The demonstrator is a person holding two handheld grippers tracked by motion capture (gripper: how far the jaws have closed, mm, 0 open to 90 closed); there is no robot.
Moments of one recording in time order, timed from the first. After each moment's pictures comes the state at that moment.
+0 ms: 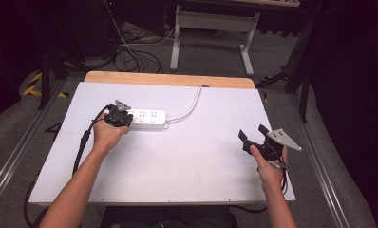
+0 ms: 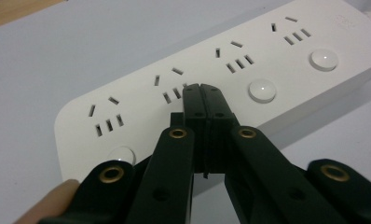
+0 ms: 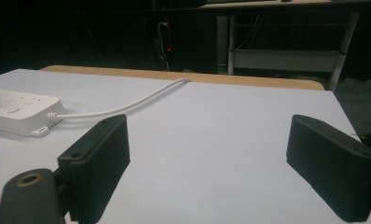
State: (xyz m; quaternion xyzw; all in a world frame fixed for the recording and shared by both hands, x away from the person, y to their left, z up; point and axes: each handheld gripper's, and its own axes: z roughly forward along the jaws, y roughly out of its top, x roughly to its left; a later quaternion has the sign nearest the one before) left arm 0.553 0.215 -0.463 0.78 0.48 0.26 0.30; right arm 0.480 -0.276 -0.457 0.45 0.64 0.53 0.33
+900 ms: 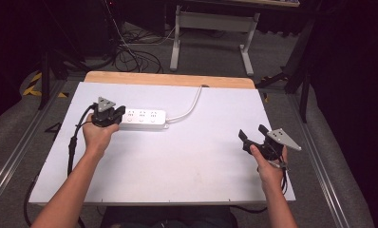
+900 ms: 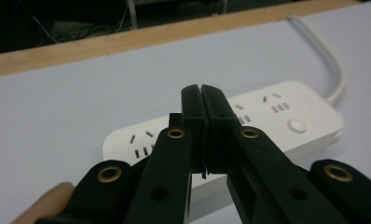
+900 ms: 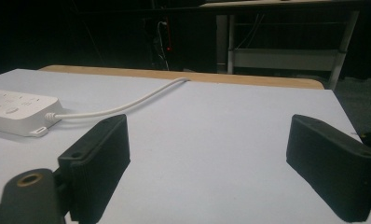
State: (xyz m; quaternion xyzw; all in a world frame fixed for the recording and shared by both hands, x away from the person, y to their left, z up) left arm 0.521 0.241 -0.438 0.69 0.49 0.31 0.44; right arm 0.482 -0.276 -0.457 0.45 0.64 0.53 0.33
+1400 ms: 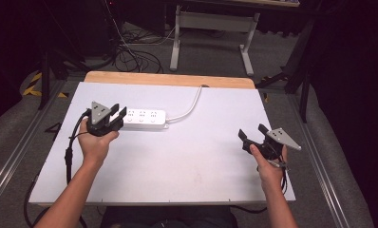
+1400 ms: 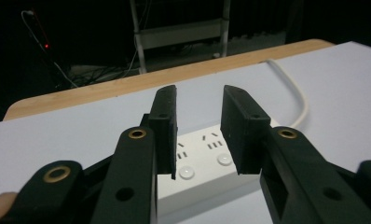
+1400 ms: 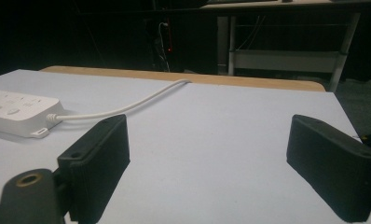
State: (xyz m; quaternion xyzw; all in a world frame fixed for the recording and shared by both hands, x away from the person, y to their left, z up) left arm 0.470 0.231 -0.416 0.66 0.46 0.36 0.48; right arm 0.482 -0.276 -0.455 0.45 0.64 0.53 0.33
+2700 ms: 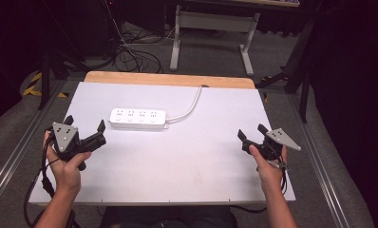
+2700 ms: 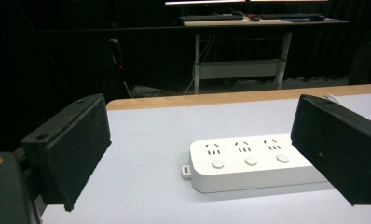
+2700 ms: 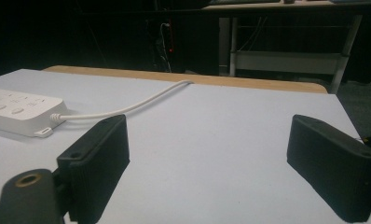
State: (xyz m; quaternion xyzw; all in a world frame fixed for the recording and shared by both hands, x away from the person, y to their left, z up) left arm 0.415 0.270 -0.422 0.56 0.51 0.45 0.47; right arm 0.481 -0.273 -0.454 0.44 0.64 0.54 0.33
